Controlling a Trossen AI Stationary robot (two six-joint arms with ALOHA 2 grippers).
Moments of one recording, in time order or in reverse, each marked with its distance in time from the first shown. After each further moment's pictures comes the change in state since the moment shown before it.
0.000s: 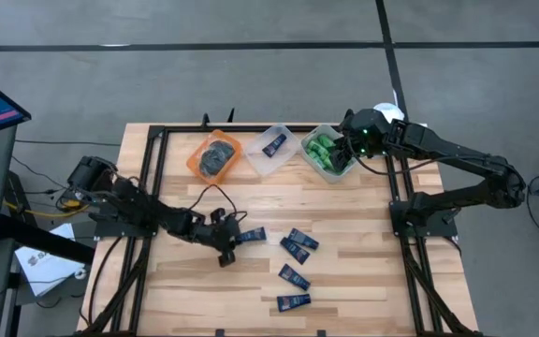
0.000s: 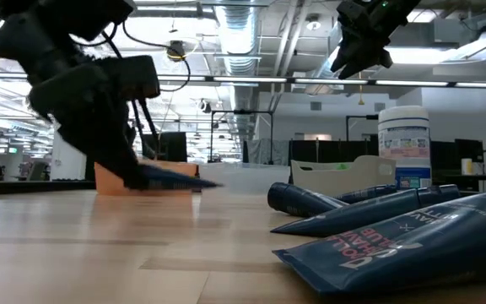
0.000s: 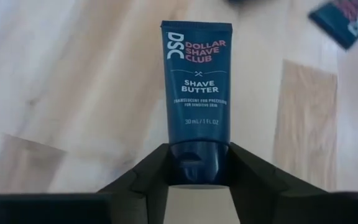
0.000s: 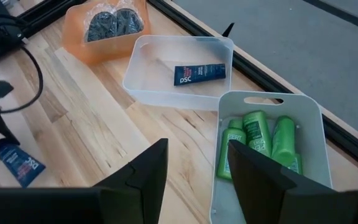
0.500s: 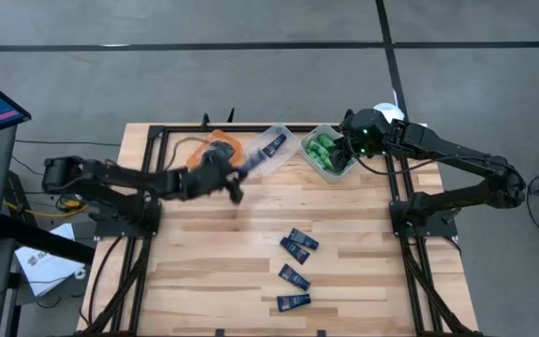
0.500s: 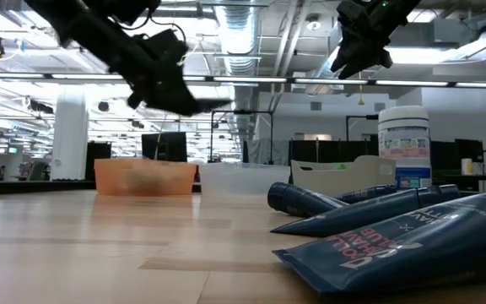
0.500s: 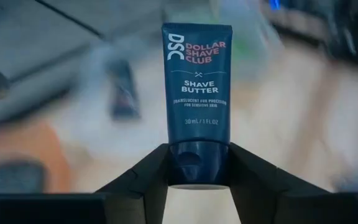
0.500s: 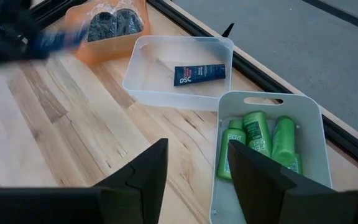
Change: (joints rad) left arm 0.428 -0.299 0.000 0.098 -0.162 0.192; right arm 0.000 0.000 0.000 0.001 0.000 0.000
